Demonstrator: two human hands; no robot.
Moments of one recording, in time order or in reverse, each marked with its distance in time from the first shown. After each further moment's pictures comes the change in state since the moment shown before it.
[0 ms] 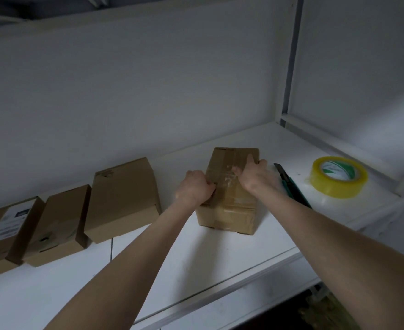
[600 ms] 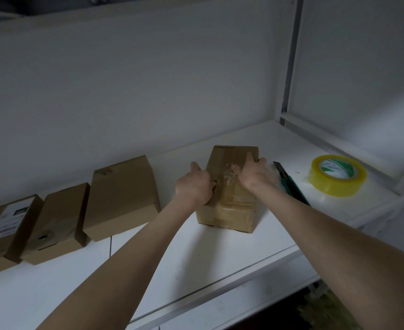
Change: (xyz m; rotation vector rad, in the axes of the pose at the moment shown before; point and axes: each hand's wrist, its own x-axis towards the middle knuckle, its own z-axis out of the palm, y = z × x) left_hand -0.014 0.010 -0.005 0.405 0.046 0.116; right_hand 0.006 0.003 0.004 0.005 0.006 0.000
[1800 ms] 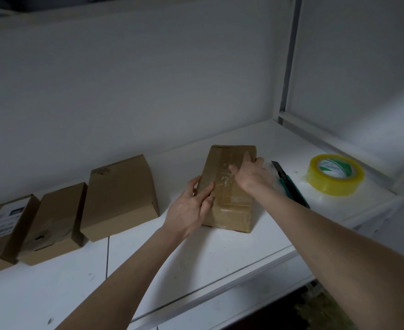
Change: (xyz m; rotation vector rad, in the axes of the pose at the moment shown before) left_hand -0.036 -0.036 0.056 -0.324 0.183 0.304; right_hand 0.000 -0.001 0.005 -0.015 0.033 0.007
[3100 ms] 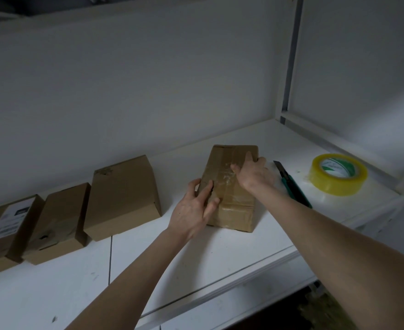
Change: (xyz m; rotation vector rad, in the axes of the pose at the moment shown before) left_hand -0.001 0.005 0.004 -0.092 0.021 -0.048; right_hand 0.005 0.001 0.004 0.019 0.000 -0.001
